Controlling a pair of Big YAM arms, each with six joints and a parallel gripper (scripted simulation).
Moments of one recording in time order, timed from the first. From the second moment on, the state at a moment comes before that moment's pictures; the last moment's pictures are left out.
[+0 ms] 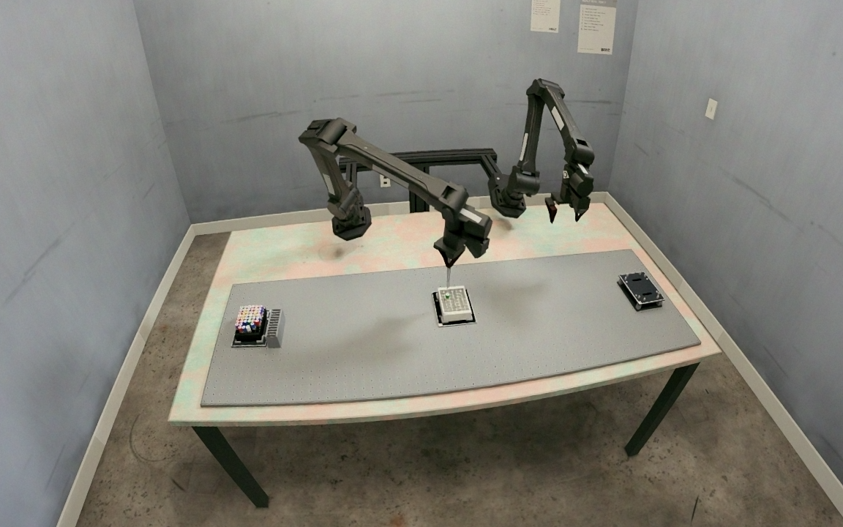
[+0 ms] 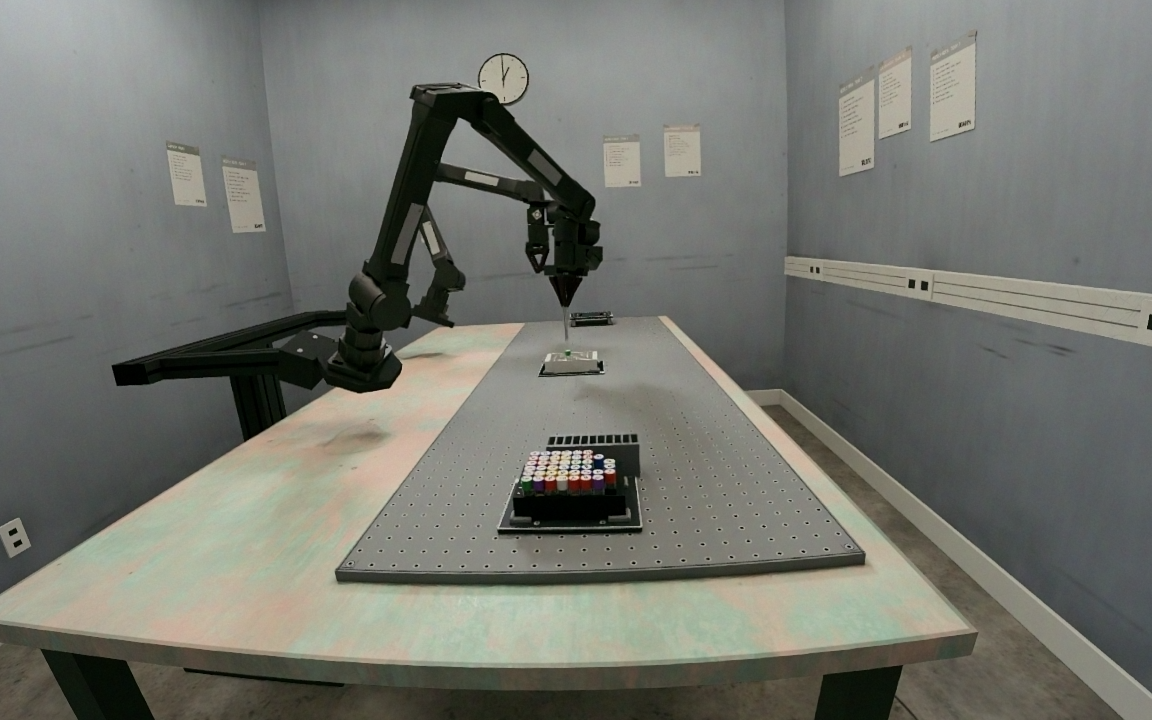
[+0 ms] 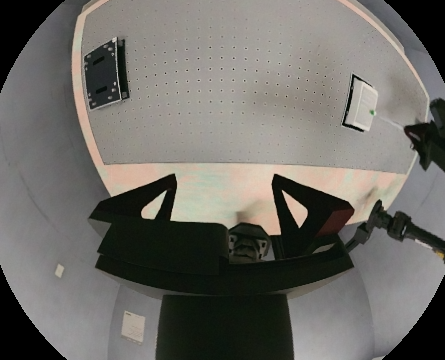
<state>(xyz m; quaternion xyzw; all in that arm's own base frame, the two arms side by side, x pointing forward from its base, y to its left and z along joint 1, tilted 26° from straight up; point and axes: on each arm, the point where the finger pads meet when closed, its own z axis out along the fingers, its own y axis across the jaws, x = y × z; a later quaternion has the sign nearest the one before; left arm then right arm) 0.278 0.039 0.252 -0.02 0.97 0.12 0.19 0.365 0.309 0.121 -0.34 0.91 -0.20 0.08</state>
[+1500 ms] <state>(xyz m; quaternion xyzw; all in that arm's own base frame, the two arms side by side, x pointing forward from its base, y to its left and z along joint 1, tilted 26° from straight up) 0.278 0.039 0.252 -0.02 0.97 0.12 0.19 0.366 0.309 0.119 -0.34 0.91 -0.20 0.09</state>
